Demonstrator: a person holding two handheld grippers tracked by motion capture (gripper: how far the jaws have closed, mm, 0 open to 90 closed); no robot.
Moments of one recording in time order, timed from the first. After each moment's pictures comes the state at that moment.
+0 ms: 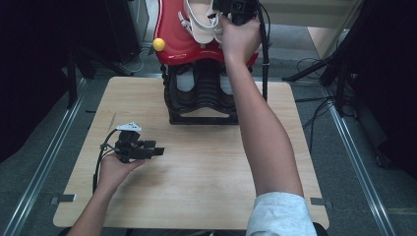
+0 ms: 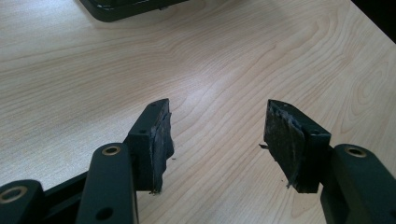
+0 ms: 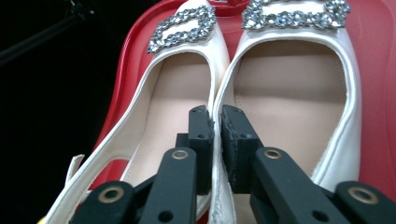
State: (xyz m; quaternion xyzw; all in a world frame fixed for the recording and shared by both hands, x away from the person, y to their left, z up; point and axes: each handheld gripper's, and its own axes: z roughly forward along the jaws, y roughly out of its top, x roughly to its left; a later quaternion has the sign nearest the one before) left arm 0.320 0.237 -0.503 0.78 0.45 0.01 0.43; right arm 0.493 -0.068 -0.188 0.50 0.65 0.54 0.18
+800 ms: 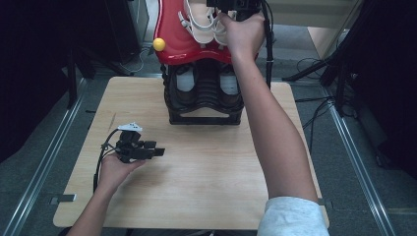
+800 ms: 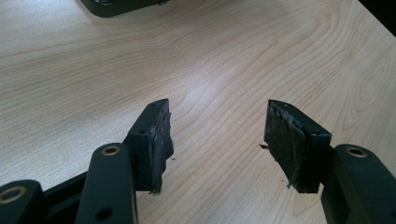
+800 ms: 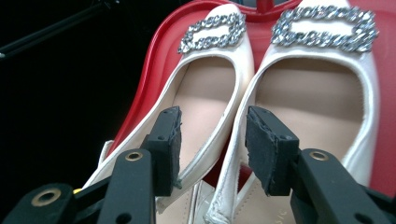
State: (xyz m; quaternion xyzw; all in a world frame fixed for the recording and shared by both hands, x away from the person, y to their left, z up) left arm 0.321 0.237 -0.505 0.79 0.45 0.01 0.42; right arm 0.487 -0.074 -0.176 0.46 0.68 0.55 0.17
